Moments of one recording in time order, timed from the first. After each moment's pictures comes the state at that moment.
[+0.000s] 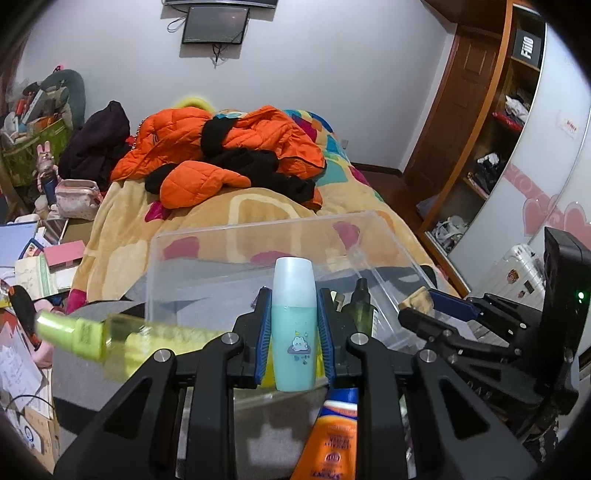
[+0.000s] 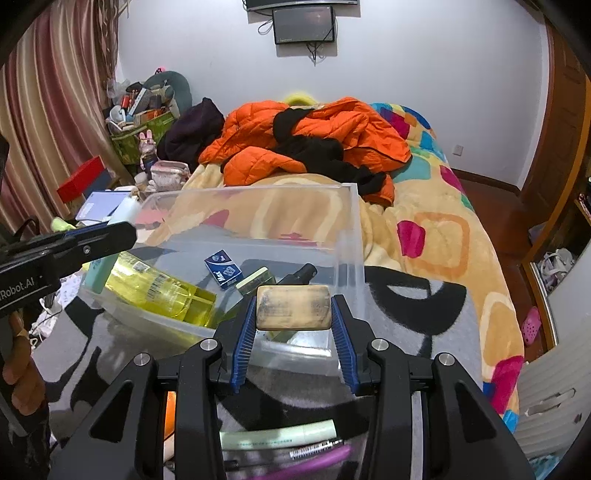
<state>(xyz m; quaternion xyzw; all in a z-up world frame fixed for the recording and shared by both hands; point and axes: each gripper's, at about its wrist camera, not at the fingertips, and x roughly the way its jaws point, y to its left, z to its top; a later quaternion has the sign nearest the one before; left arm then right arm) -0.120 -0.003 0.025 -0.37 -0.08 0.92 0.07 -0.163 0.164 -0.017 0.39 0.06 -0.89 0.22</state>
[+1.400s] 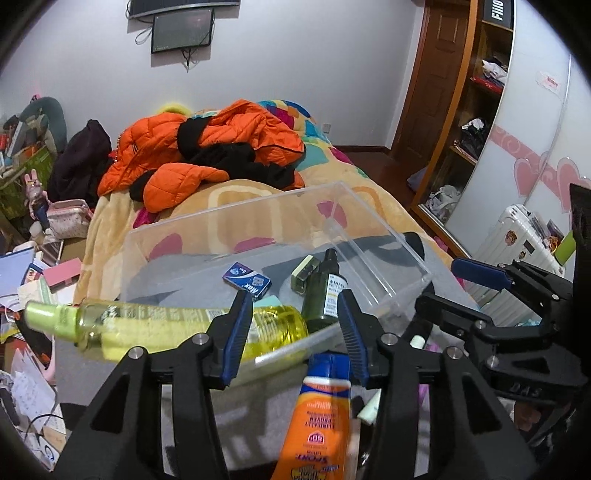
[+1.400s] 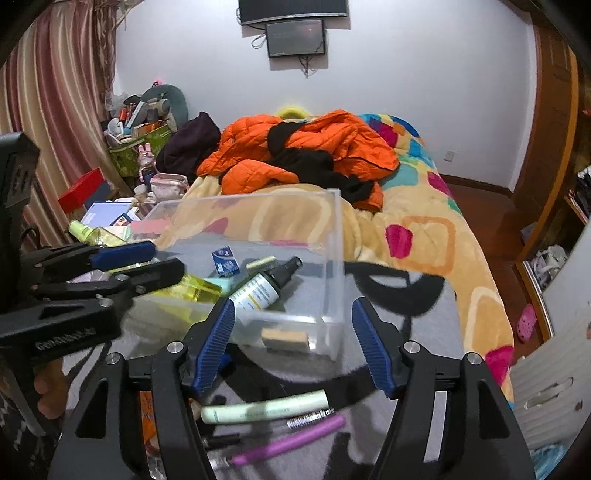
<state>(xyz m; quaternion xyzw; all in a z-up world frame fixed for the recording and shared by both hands) -0.098 0.030 0.022 -0.38 -0.02 0.92 0.09 -0.128 0.187 0.000 0.37 0.04 -0.91 0.20</state>
